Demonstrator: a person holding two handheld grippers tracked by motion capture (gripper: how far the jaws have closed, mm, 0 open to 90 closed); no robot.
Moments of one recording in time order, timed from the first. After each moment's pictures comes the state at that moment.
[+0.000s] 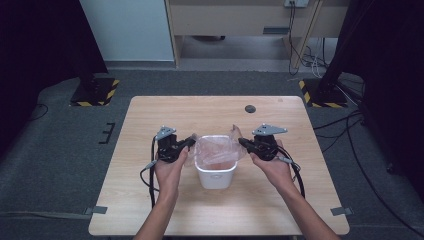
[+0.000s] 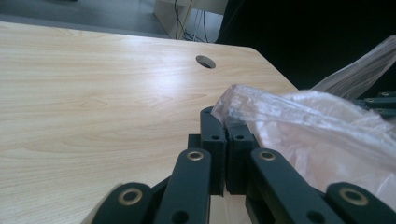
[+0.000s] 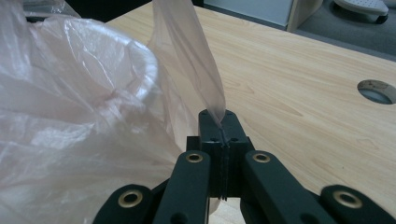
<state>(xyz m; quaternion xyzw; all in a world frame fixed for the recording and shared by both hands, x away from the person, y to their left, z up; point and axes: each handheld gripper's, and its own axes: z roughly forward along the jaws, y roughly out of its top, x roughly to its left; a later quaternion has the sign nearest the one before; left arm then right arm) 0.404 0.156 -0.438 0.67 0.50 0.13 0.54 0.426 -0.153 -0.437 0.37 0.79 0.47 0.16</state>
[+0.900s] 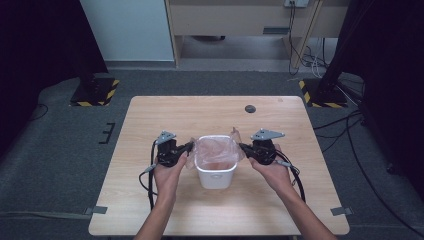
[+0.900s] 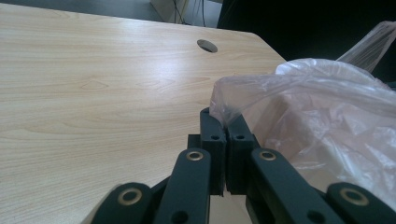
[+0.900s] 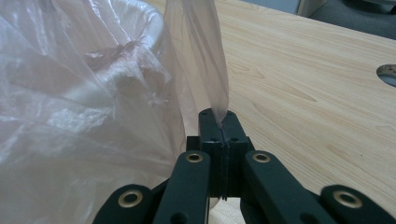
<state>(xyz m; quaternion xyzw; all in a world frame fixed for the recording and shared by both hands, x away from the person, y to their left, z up) 0.401 0.161 -0.454 0.68 0.49 0.12 0.53 0.423 -0.151 -0.453 0.37 0.79 0.46 0.15</state>
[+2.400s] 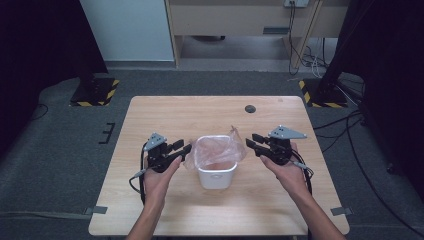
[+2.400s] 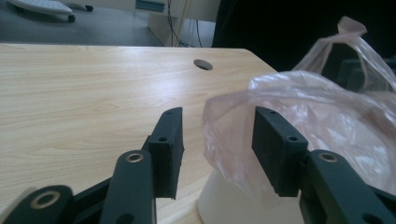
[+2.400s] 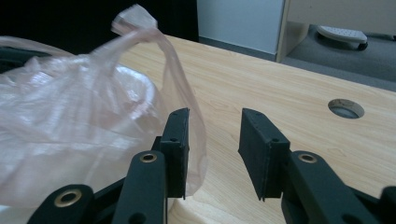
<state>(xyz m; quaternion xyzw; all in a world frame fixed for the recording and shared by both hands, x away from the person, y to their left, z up) 0.376 0.181 -0.436 0.69 0.46 0.15 0.55 0.405 -0.183 -0.419 0.37 0.75 0.52 0.19</state>
